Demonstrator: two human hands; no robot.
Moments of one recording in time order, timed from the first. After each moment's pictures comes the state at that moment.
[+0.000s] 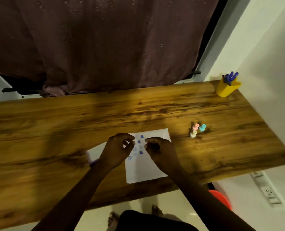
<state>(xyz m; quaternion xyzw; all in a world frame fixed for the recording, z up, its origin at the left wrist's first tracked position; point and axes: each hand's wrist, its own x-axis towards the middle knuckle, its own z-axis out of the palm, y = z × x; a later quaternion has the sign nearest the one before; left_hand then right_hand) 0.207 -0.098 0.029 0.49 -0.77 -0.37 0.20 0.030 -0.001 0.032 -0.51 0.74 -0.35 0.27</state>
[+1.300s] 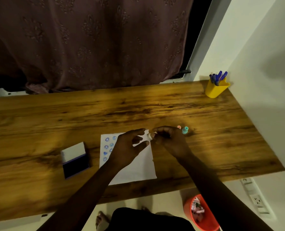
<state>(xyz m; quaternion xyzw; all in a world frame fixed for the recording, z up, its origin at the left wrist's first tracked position) 0.079 -0.063 0.016 0.43 -0.74 -0.42 0.28 -0.112 -0.005 0.041 -0.45 0.71 -0.41 0.37</state>
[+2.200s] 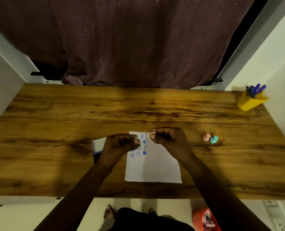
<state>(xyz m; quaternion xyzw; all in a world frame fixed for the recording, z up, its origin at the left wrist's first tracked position) 0.213 -0.069 0.032 0.48 -0.50 -0.61 0.38 -0.014 -0.043 0.056 -0.49 0.60 -0.43 0.46</state>
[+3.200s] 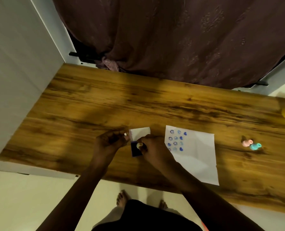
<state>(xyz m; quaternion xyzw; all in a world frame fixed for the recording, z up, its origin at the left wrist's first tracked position) 0.378 -0.058 0.012 0.52 -0.42 -0.56 0.48 0.183 -0.058 0.013 -0.73 0.62 -0.10 0.26</state>
